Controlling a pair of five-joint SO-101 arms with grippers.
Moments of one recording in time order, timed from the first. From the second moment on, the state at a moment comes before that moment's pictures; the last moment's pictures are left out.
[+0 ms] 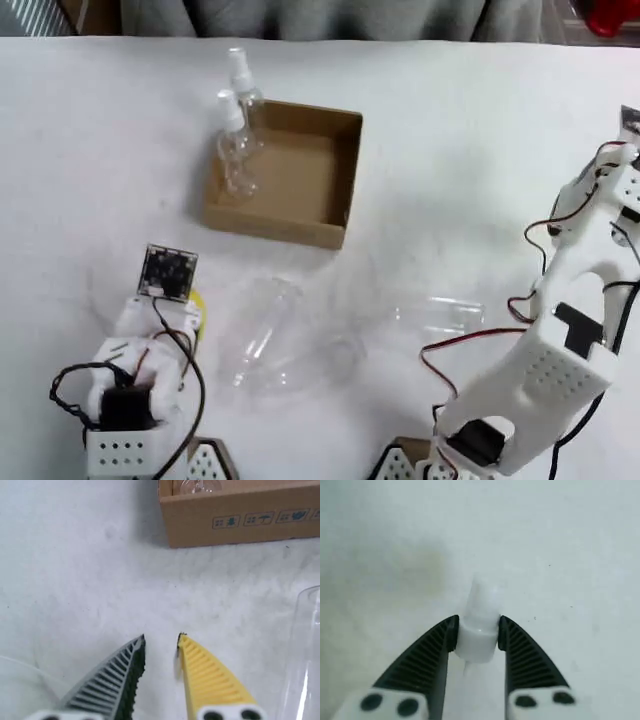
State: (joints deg) left arm -7.8 -103.7 97.1 60.5 -10.7; right arm 30.9 23.0 -23.1 85.3 14.7
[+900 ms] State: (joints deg) left arm -7.8 -103.7 97.1 60.5 -10.7; right arm 36.2 21.9 -4.8 78.2 48.4
